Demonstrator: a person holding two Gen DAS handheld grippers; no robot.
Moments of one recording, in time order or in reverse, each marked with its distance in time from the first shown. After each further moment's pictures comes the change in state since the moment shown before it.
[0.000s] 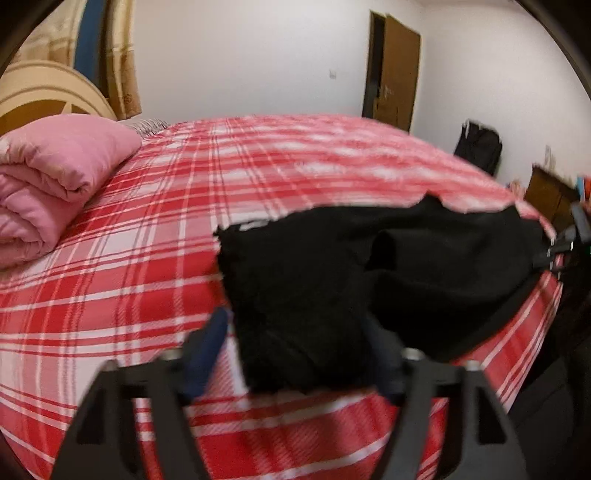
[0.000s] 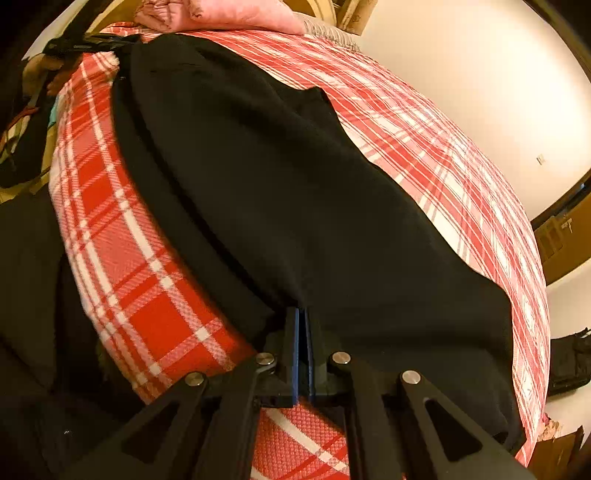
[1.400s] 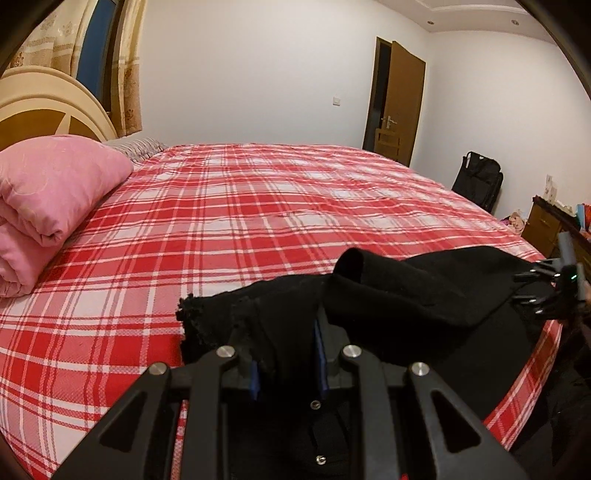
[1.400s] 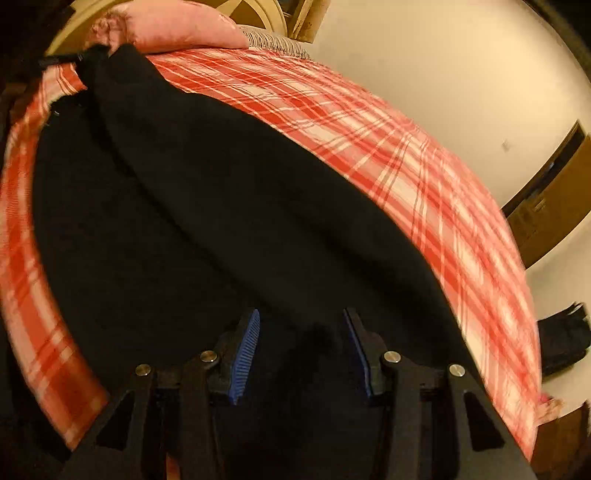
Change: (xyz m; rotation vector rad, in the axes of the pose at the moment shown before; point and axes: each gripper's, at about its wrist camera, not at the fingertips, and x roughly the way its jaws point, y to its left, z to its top) left arm 0.018 -0.018 0.062 -0.074 -0.131 -0.037; right arm 0.006 -0.026 -0.008 0.119 -0.051 -0.166
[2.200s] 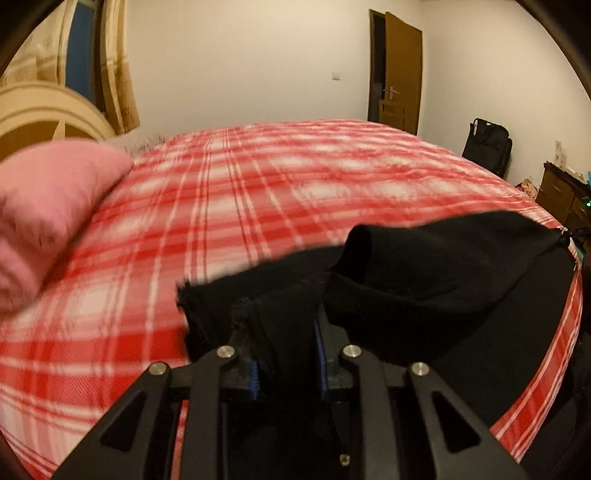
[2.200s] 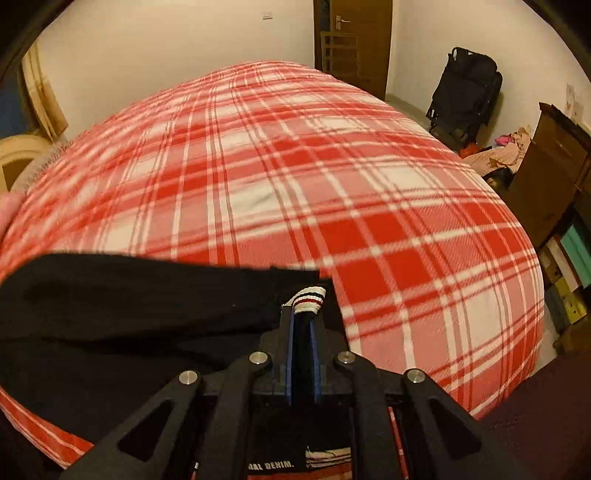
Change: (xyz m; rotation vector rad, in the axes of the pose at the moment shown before) left arm 0.031 0.002 -0.011 0.070 0.089 0.076; right arm -0.126 -0.235 -0.314 0.937 0.170 -0.170
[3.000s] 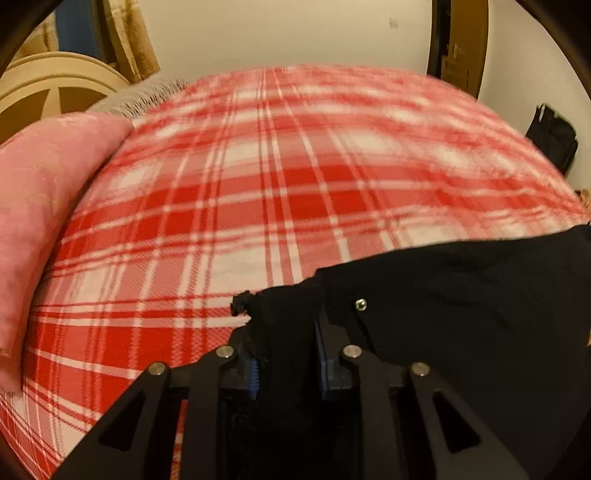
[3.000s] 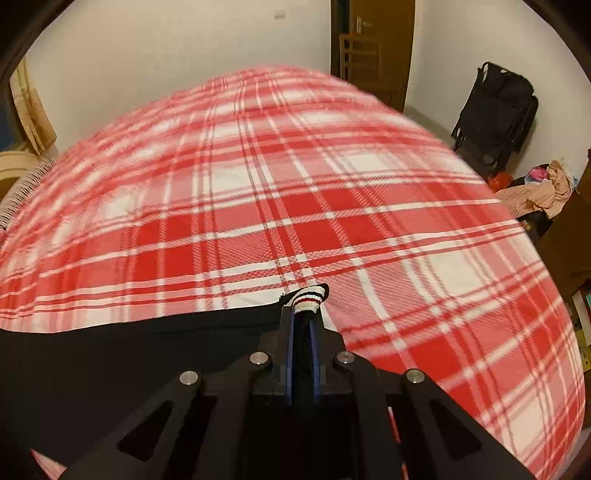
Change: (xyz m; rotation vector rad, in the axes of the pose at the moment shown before) left arm 0.155 0.031 0.132 -0.084 0.242 0.153; right arm 0.141 0.031 0.208 -0.010 -0.025 0.030
